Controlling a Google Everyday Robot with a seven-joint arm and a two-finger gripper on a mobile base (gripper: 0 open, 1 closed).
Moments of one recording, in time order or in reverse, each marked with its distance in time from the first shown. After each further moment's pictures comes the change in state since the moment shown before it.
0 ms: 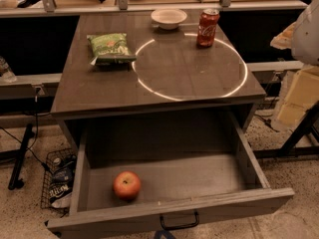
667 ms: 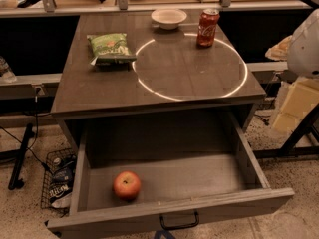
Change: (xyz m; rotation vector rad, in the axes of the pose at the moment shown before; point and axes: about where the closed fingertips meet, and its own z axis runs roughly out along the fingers) arm 0.004 0.004 0.022 -0.031 -0.050 0.001
